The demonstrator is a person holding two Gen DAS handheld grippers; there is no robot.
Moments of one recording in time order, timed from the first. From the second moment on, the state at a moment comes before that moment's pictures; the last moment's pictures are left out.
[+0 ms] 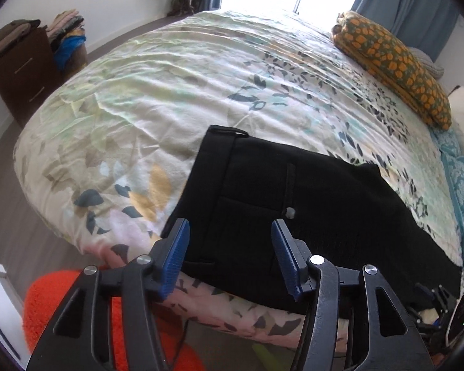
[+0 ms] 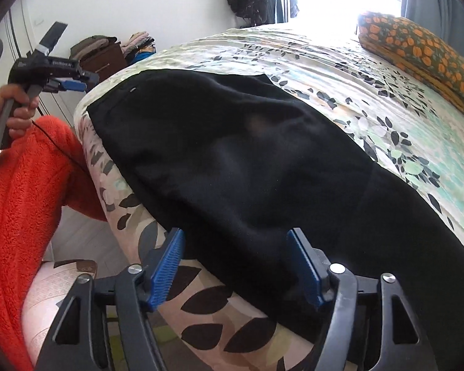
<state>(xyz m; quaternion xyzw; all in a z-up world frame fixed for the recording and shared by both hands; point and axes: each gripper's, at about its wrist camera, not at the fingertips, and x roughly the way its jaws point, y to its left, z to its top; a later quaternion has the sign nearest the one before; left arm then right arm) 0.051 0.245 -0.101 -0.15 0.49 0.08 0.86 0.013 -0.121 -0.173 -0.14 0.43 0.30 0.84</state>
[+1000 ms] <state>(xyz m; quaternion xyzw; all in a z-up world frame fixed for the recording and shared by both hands) 0.075 0.024 -0.103 0.08 0.47 -0.09 0.88 0.032 -0.277 -0.144 0.04 0.45 0.04 0.89</state>
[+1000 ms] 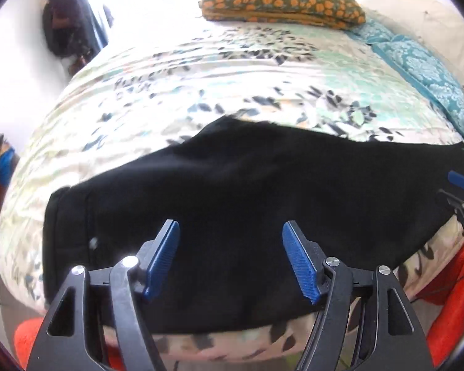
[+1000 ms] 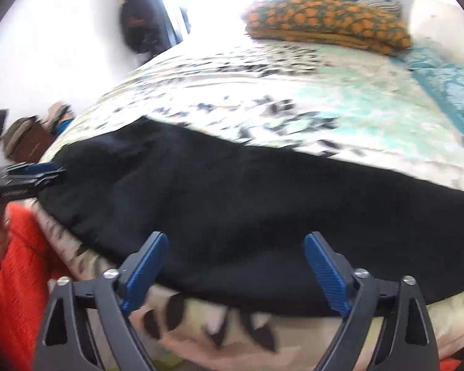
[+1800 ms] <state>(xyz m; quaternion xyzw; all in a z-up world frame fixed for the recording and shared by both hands) 0.151 -0.082 -0.197 0.07 0.41 -0.07 0.91 0.150 -0.458 -0.223 0.03 0.49 -0.07 0.87</state>
